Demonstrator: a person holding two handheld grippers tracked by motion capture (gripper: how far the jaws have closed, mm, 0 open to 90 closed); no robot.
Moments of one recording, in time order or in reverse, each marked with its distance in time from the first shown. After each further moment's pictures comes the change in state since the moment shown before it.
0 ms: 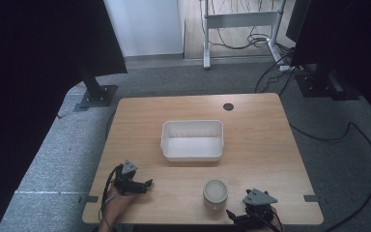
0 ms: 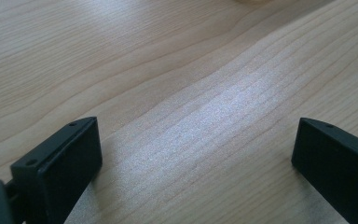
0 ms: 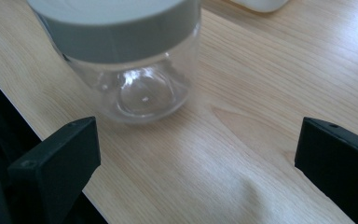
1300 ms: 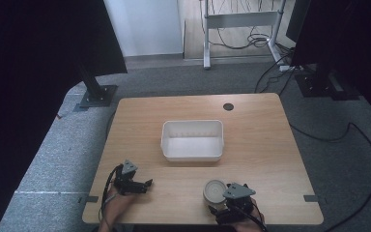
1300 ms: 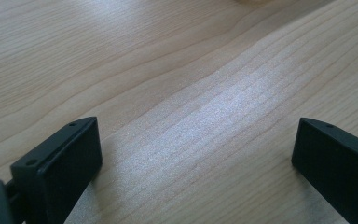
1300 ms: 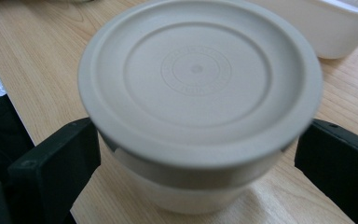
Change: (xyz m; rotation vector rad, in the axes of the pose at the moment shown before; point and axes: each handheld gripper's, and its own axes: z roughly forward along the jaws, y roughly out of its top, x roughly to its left) left arm 0.000 0.000 0.000 0.000 -0.001 -0.002; right arm 0.023 0.031 0.037 -0.019 0.084 -0.060
